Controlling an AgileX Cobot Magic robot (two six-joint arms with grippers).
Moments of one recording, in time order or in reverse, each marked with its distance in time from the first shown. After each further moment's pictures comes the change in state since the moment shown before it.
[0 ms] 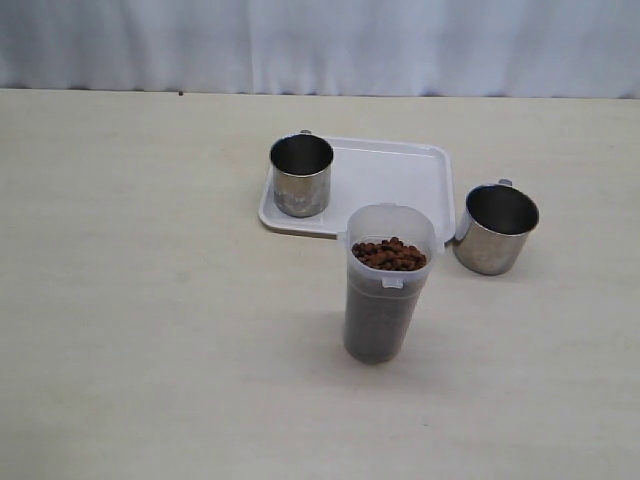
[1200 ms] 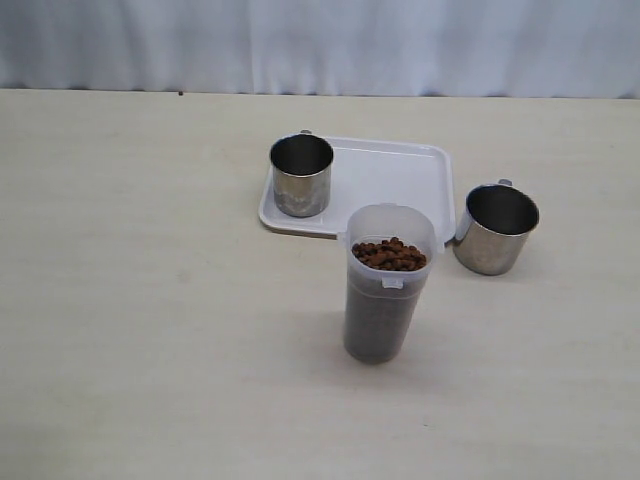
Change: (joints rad) left arm 0.000 -0.002 0.000 0.089 0.031 -0.029; right arm 0.000 0.000 0.000 -0.055 0.000 -0.083
